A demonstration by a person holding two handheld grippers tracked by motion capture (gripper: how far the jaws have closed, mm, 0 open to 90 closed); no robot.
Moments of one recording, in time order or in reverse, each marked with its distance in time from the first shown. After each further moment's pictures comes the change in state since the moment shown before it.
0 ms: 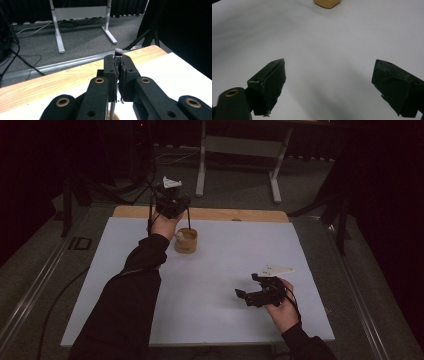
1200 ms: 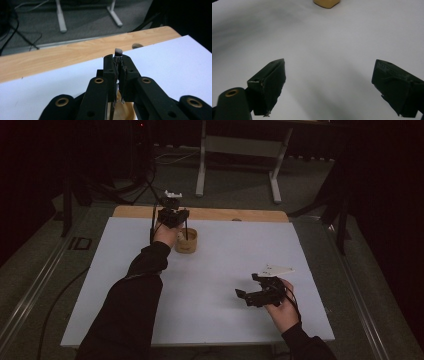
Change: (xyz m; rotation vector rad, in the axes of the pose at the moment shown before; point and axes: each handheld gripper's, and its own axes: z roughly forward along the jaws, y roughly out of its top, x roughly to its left) left arm 0.012 -0.033 0.030 0.135 0.037 -0.079; right arm 0.000 0.000 0.000 0.001 -0.004 -0.003
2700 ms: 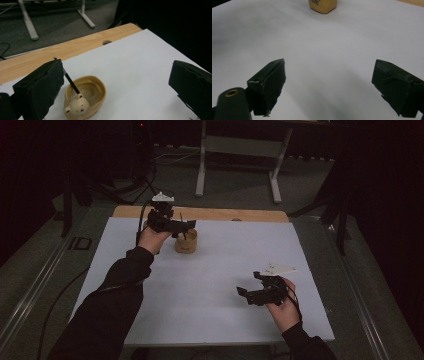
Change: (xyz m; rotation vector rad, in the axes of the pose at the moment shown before) left arm 0.000 -0.007 -0.060 -0.024 -0.244 0.131; right arm -0.001 0.003 -0.005 -0.028 -0.021 0.007
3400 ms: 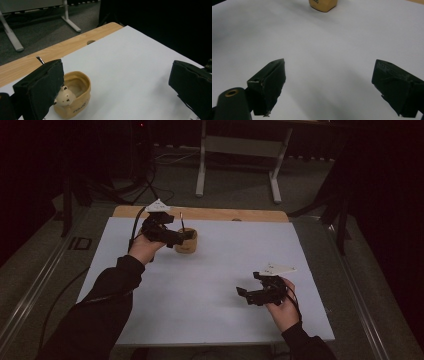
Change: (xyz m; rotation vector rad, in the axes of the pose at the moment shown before) left arm -0.013 -0.016 -0.026 -0.034 -0.099 0.090; right arm -0.001 -0.001 0.002 0.009 0.005 0.002
